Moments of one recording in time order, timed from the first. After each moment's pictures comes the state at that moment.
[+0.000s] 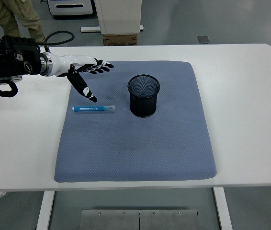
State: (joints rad) left arm -1.66 0.36 0.85 -0.99 0.22 -0.15 -0.35; right arm -0.02 0.00 0.28 0.21 -0.03 0.06 0.24
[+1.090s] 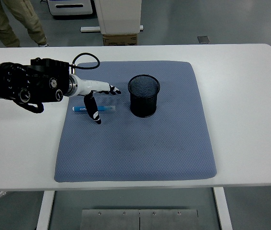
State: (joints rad) left arm -1.67 0.23 0.87 -1.11 0.38 0.00 -0.10; right arm -0.02 0.00 0.28 0.21 -0.03 0.06 0.24
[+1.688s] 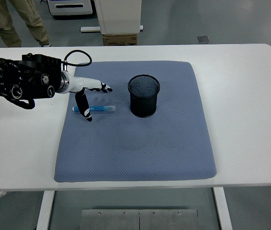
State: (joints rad) left arm -1.69 0.25 0.91 -1.10 0.39 -0.01 -0.11; right arm -0.02 0.00 0.28 0.21 -0.03 0.06 0.24
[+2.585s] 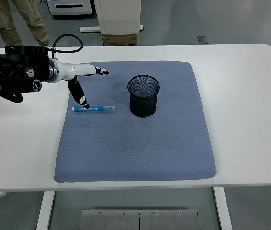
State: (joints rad) left arm -1.76 0.40 0.82 -1.23 0.52 0.07 -0.08; right arm -0.02 0.00 0.28 0.21 -0.03 0.06 0.24
